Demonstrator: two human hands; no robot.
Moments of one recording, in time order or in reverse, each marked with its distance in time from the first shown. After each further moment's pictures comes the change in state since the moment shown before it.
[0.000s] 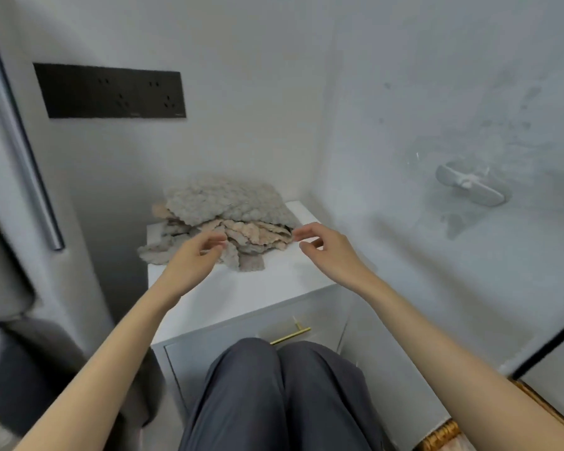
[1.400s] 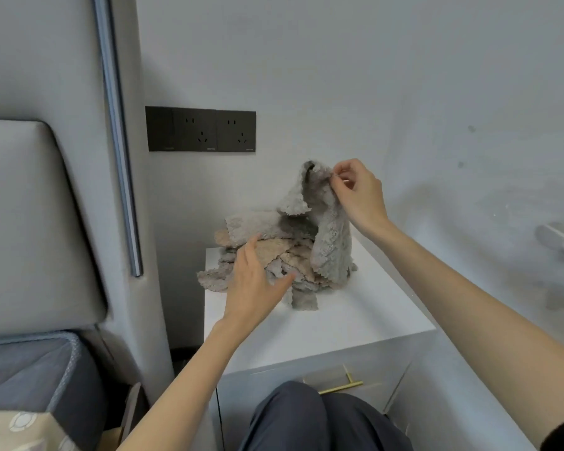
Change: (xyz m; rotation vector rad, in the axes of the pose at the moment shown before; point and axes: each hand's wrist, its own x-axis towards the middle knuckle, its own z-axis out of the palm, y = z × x) left_hand 0.030 -0.014 0.006 0.217 0.355 0.206; right_hand 0.141 -0.091 -0.002 0.121 0.297 -0.233
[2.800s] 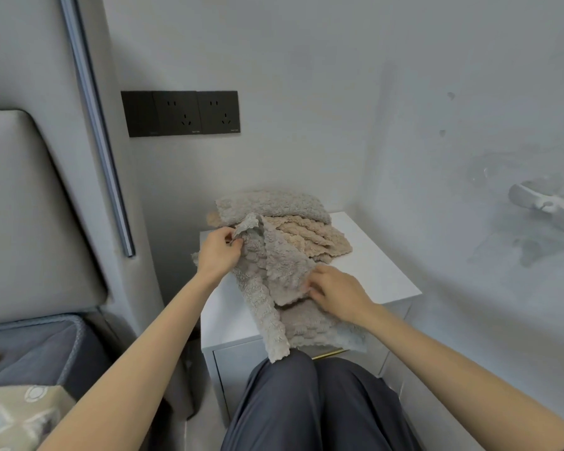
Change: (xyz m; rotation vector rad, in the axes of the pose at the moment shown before) left_hand 0.025 -0.016 -0.026 -0.010 -0.050 -0.285; right_hand -0.153 0.099 0.020 -0.615 -0.611 -0.174
